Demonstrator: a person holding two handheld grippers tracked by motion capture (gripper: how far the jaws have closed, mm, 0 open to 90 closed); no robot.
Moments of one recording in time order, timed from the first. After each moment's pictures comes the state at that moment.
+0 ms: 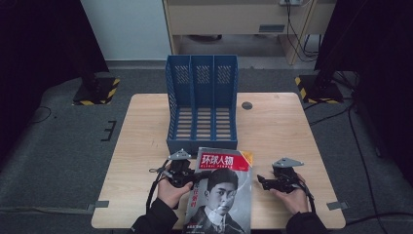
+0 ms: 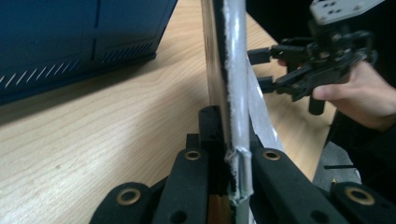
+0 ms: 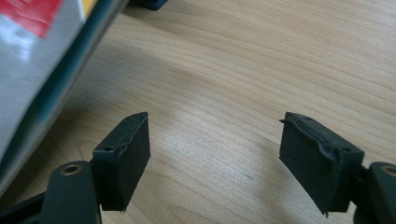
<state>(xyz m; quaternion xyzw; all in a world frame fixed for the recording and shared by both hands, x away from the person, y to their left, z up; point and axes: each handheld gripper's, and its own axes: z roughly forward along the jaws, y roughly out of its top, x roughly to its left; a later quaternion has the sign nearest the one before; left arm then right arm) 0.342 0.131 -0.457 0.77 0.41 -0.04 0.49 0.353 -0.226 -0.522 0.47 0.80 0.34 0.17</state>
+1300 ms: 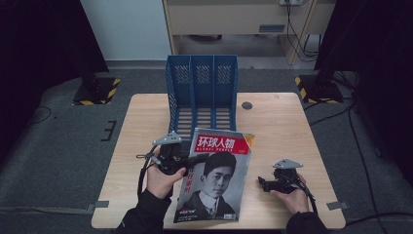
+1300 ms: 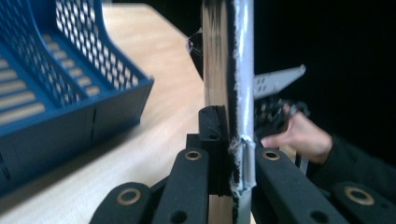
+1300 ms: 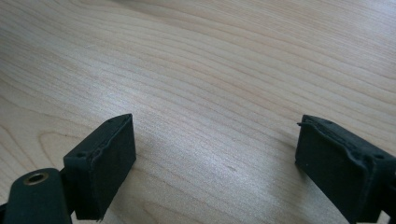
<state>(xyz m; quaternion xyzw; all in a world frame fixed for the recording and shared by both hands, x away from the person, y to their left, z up) 0.344 0.146 -0.372 0.74 0.37 -0.01 0.55 0.355 -0.230 -0.535 0.47 0.80 0.33 0.19</state>
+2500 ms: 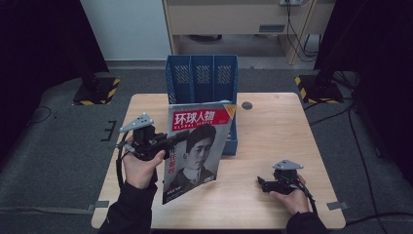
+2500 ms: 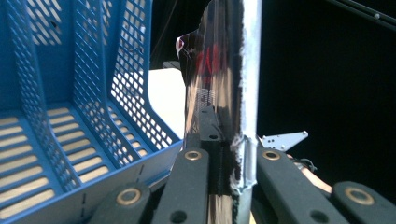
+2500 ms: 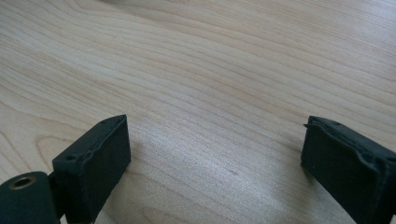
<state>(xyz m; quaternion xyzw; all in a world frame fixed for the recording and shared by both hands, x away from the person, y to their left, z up) 0.343 0.188 -0.316 0.70 0.39 0.07 0.59 0.354 -0.230 -0.538 0.47 0.79 0.34 0.20</state>
